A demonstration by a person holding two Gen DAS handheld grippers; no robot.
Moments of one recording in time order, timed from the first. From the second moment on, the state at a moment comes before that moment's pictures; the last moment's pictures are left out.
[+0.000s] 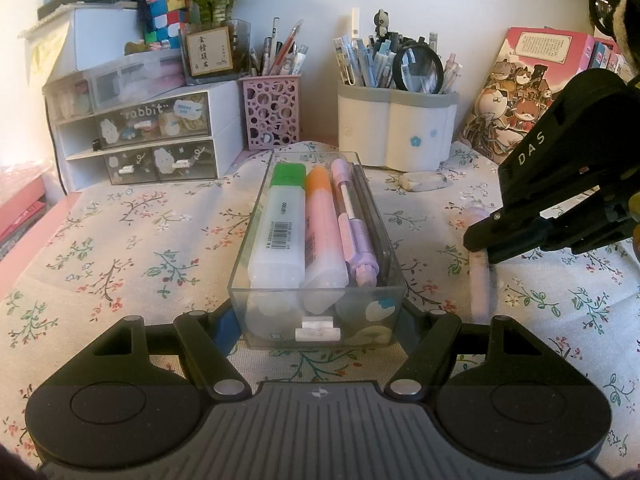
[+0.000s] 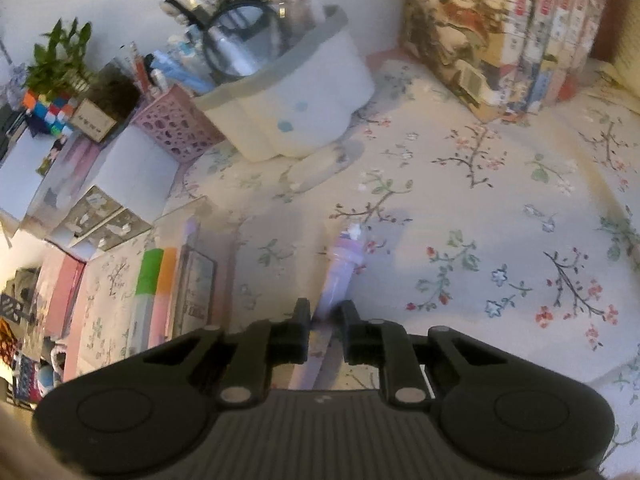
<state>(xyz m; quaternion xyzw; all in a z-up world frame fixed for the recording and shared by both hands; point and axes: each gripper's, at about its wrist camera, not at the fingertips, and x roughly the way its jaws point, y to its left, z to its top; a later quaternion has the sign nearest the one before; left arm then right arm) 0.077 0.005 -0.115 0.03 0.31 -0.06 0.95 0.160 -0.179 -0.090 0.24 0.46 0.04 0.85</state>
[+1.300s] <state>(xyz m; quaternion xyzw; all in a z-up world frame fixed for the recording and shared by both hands) 0.077 0.007 -0.114 0.03 0.31 -0.06 0.95 0.142 -0.170 -0.080 0.22 0.40 0.11 0.88</state>
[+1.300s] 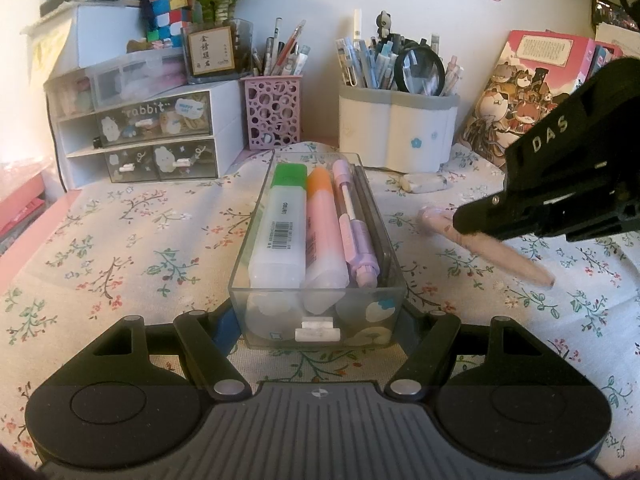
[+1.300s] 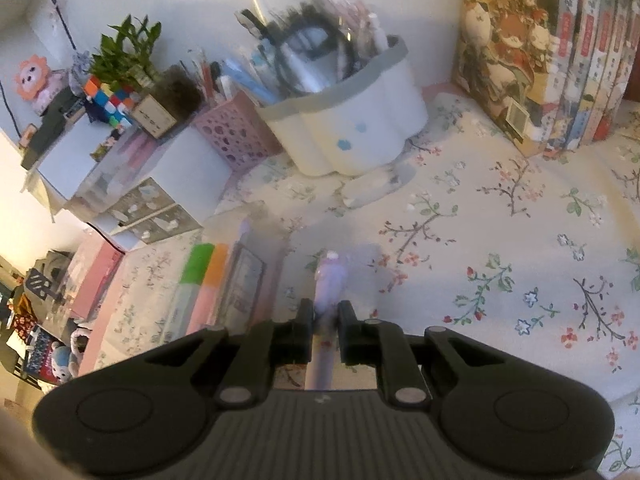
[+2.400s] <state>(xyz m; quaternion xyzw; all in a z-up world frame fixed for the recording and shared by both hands) 0.077 0.007 -0.114 0.03 0.31 -0.06 0.95 0.162 -0.118 -0.086 0.05 0.46 0.19 0.87</state>
